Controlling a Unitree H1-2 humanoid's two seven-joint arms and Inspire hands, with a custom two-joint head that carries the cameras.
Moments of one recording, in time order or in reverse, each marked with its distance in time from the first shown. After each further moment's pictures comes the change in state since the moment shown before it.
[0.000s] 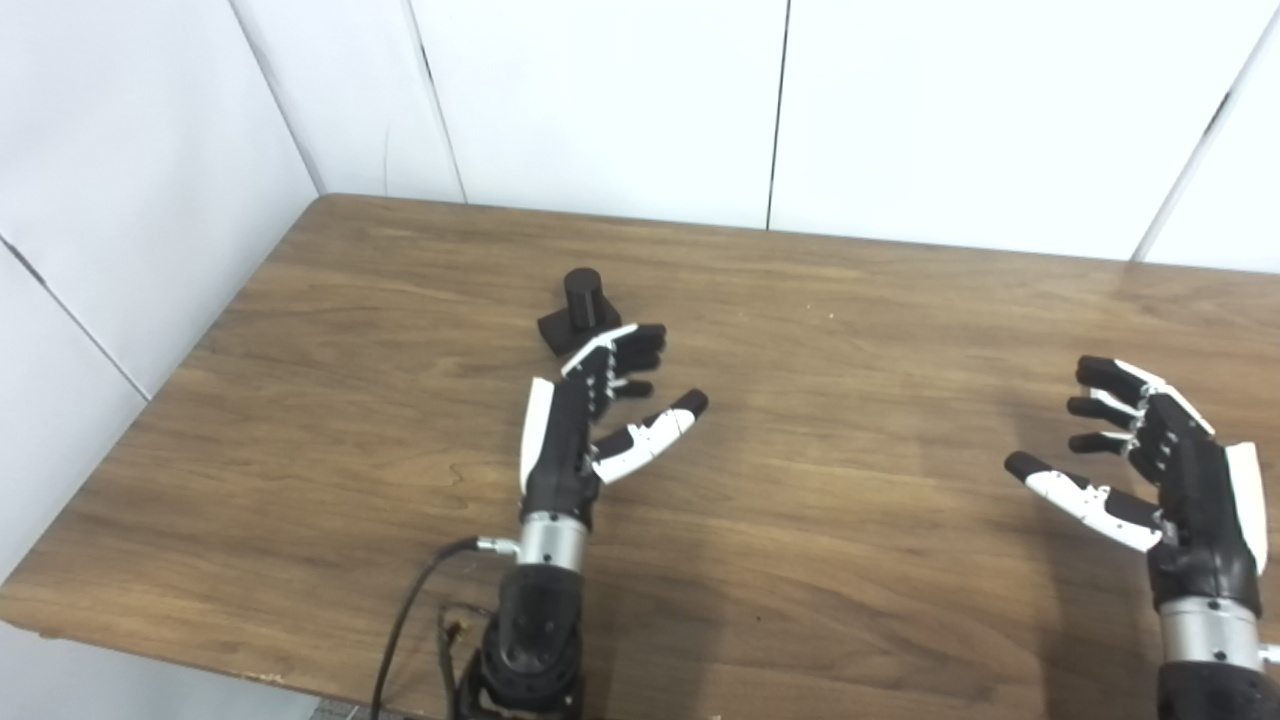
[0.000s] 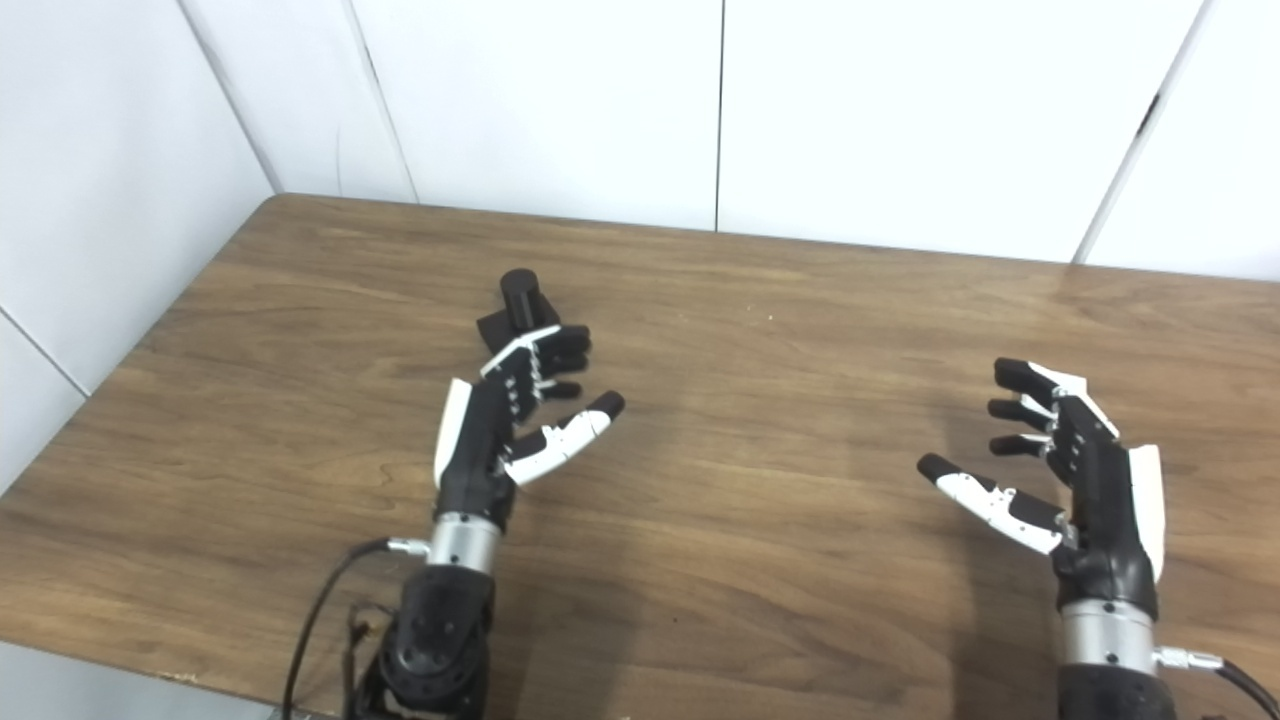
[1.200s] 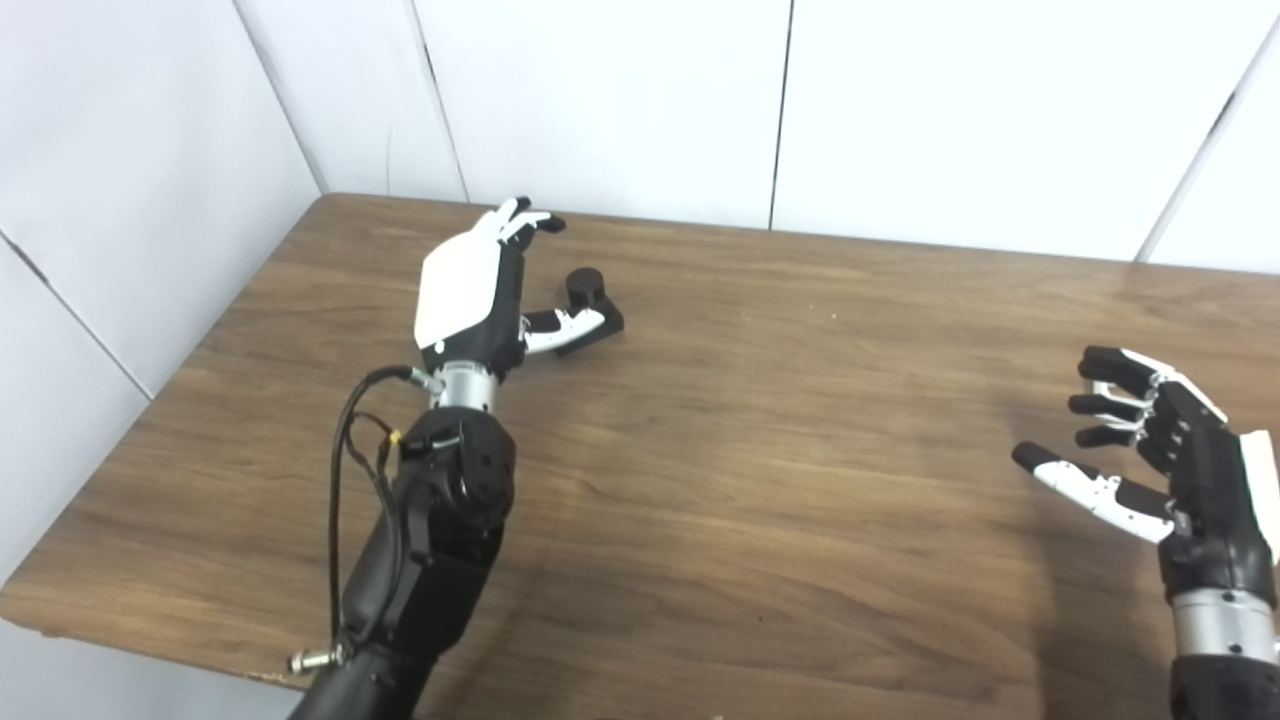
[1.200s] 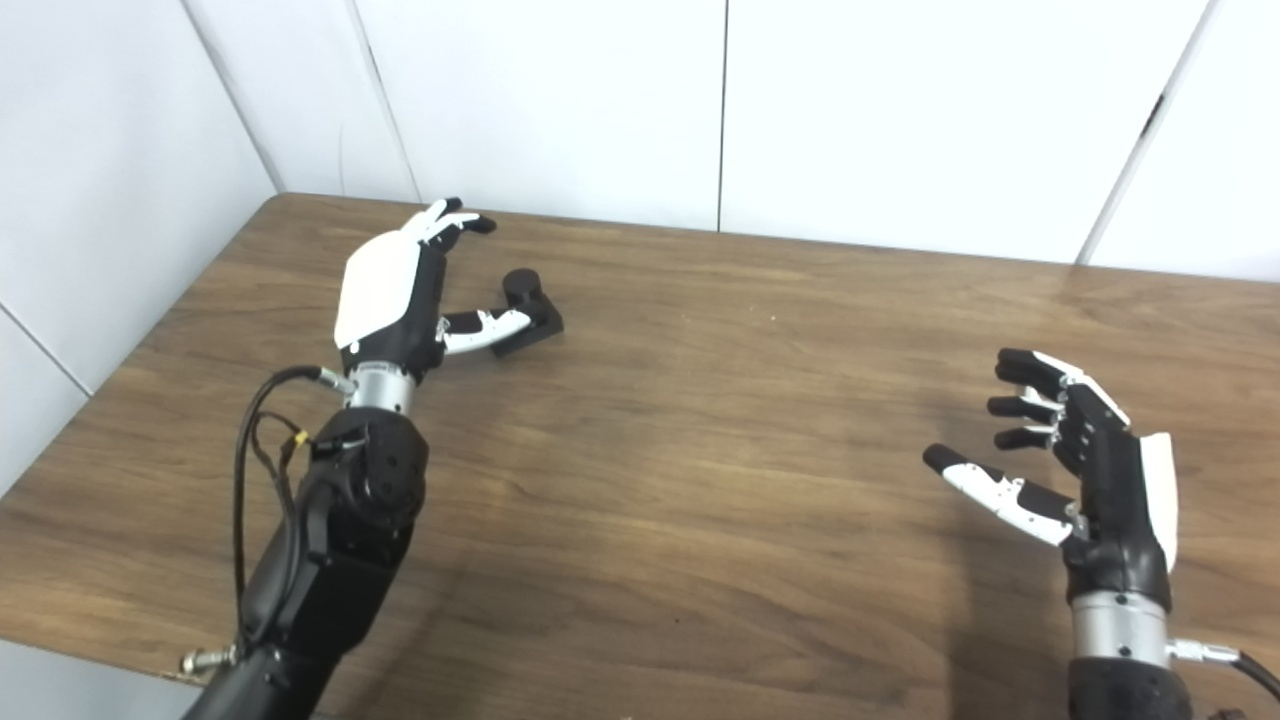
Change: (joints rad) left arm -0.273 0.315 -0.056 0.153 0.502 0.284 -0.068; right arm -0.009 -0.003 -0.004 -0.037 -0.006 0.047 0.020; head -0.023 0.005
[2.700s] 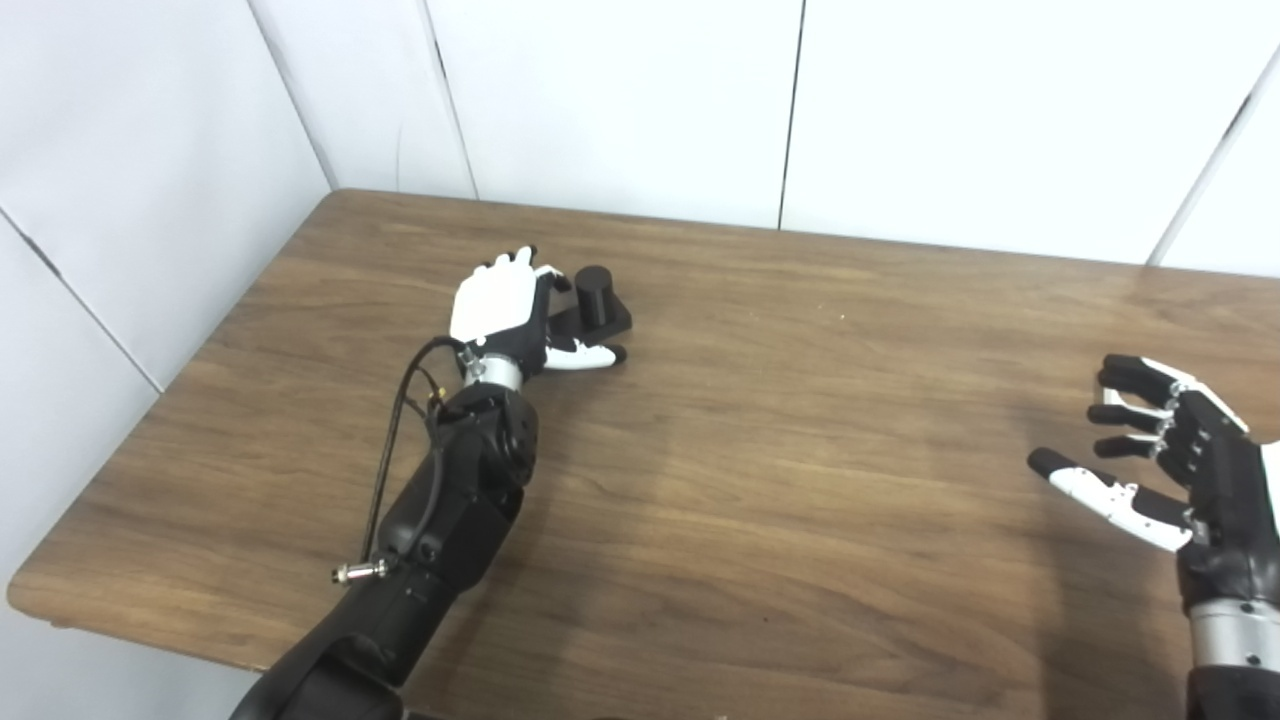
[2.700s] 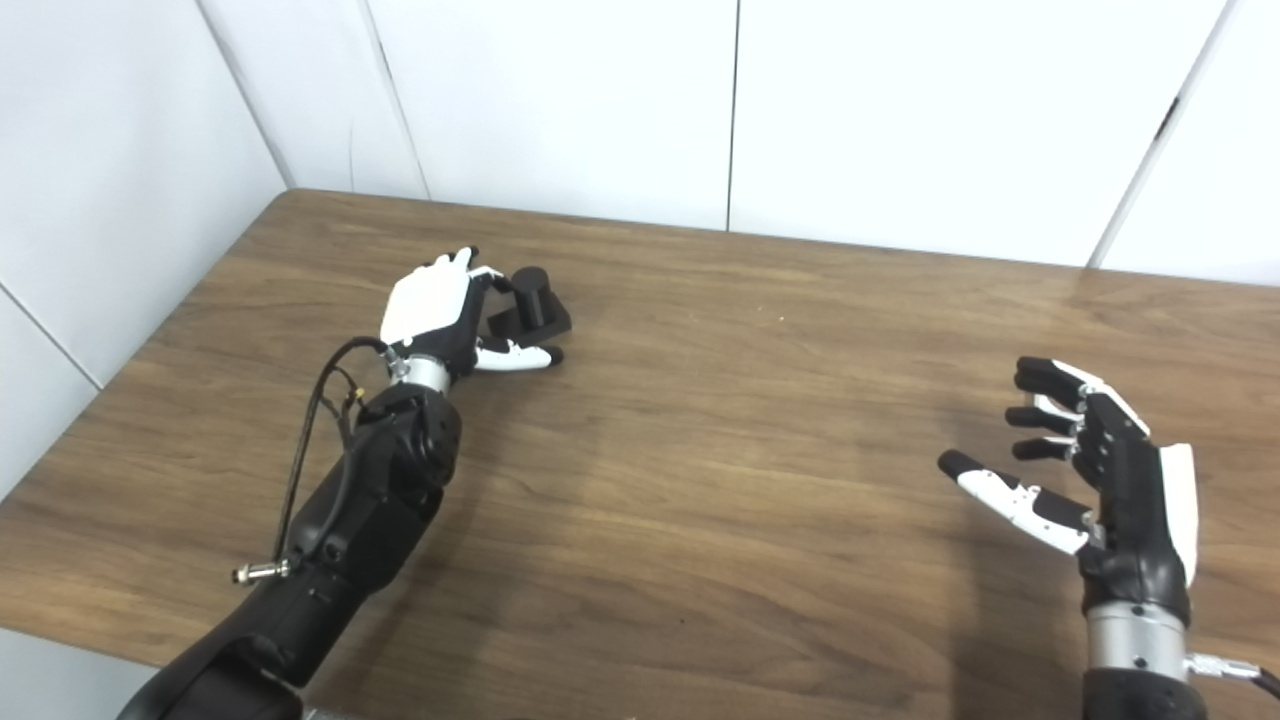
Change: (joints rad) left arm -0.130 0.037 -0.089 0.385 0.004 0.051 -0.043; right arm 0.013 0.001 -0.003 -0.047 -0.017 0.060 -0.001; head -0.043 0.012
